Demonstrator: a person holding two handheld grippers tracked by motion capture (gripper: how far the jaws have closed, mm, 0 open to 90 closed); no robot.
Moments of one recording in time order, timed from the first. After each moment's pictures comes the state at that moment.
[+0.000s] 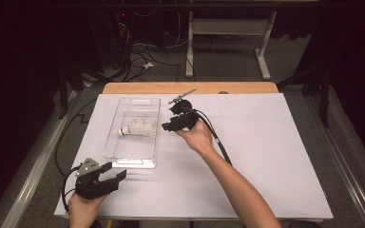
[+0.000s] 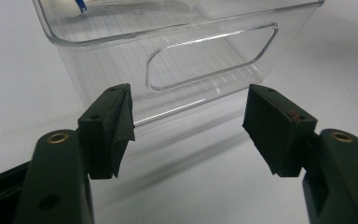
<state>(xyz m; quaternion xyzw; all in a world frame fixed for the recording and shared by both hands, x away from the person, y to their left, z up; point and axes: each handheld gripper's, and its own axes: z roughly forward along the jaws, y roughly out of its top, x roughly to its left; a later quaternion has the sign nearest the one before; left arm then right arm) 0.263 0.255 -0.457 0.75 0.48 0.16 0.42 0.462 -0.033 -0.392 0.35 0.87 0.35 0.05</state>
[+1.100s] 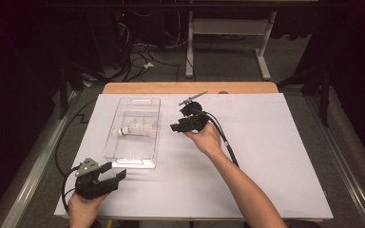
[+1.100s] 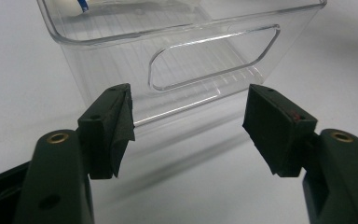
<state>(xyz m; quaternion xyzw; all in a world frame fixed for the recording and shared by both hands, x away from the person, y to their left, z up) 0.264 0.256 -0.458 0.75 0.49 0.15 0.42 0.460 -0.061 -0.398 0.36 0.86 0.36 0.06</state>
